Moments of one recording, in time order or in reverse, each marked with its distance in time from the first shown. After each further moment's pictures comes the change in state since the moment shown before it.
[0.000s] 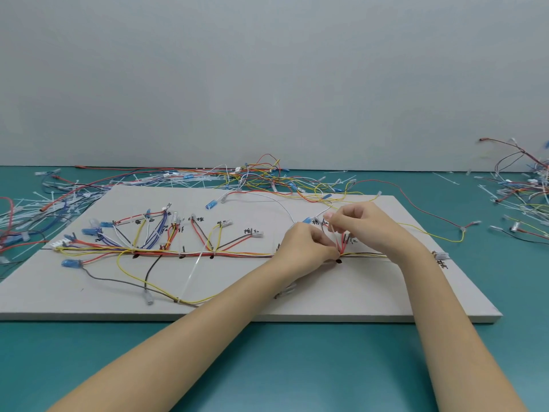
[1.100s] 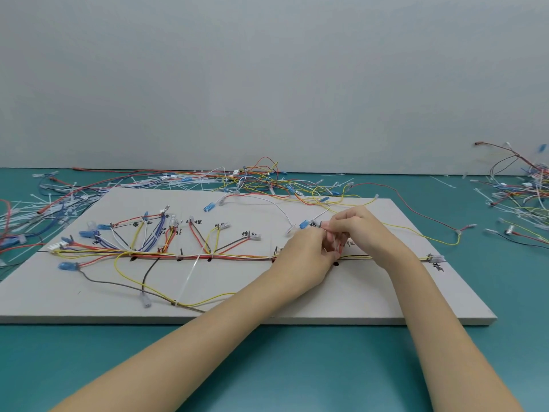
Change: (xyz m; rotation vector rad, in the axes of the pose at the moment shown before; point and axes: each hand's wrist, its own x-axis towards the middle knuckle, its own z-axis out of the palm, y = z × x) left_hand -0.001 -0.002 0.009 0.279 0.051 0.283; right_hand 0.004 -0.002 0.008 0.135 -0.045 0.042
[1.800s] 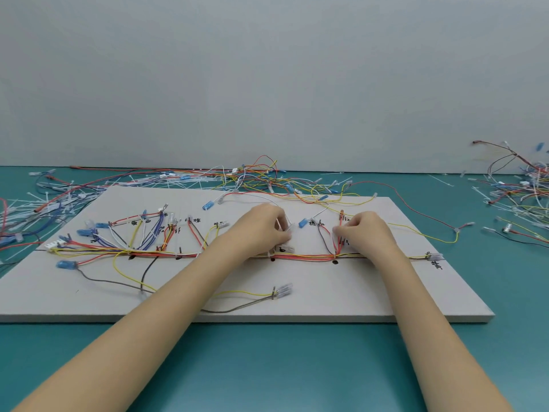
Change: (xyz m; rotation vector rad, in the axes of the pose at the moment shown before) left_hand 0.022 -0.041 -0.066 0.308 -0.087 -0.162; right_hand 0.015 0.031 -0.003 -0.445 0.404 0.304
